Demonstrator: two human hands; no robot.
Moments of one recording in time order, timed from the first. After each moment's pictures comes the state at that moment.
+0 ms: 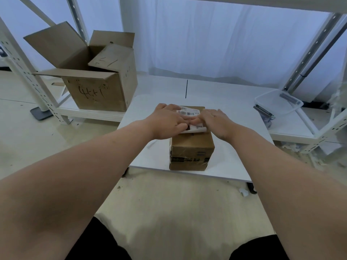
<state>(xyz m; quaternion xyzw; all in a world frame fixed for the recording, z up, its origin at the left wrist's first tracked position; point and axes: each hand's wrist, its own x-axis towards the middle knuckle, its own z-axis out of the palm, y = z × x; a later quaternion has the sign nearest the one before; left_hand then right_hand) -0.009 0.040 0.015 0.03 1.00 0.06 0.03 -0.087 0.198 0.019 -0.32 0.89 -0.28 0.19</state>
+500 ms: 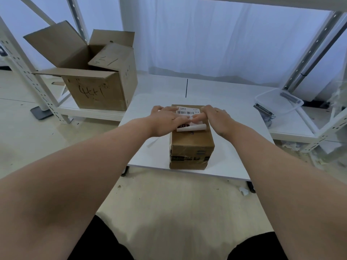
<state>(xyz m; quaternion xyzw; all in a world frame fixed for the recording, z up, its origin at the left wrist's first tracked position) -0.011 0.038 0.013 -0.03 0.99 0.13 0.08 -0.086 0.198 0.020 -0.27 0.89 -0.32 0.17</state>
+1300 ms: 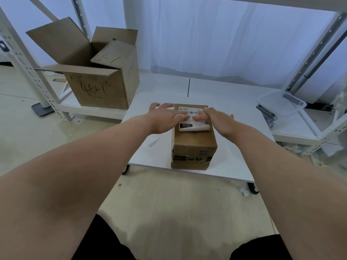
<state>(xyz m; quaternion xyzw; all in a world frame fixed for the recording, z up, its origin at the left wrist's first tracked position) -0.016 0.022 0.004 -0.07 0.99 0.12 0.08 -0.103 0.193 0.001 -0.27 0.90 -0.28 0.20</state>
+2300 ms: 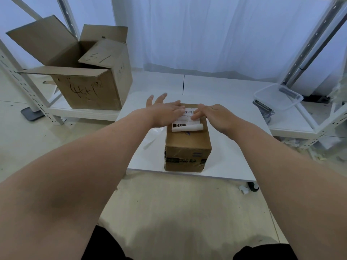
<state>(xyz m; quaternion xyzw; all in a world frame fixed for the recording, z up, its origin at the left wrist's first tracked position) -0.047 0.022 0.003 -0.09 0.98 0.12 0.10 -0.110 0.193 0.011 -0.27 0.86 -0.38 0.21</state>
